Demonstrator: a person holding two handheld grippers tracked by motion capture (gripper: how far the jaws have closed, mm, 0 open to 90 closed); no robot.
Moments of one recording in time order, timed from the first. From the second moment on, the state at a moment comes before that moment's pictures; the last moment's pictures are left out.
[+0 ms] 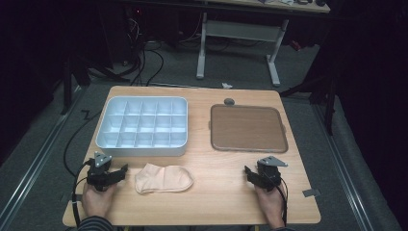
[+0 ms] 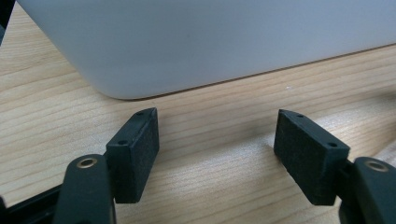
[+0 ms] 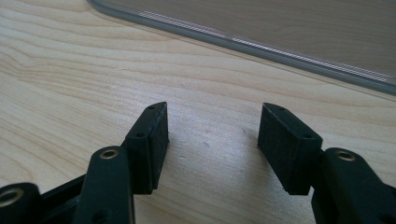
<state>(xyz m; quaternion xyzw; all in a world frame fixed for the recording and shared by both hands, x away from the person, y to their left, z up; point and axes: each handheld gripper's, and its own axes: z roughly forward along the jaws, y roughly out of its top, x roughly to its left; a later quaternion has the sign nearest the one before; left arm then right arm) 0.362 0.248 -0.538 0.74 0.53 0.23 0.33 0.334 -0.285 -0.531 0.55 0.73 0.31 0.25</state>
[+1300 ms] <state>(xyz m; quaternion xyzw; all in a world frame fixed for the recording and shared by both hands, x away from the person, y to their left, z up) 0.361 0.245 -0.538 0.75 0.53 0.23 0.34 0.334 -0.285 -0.531 0.55 0.73 0.32 0.24</state>
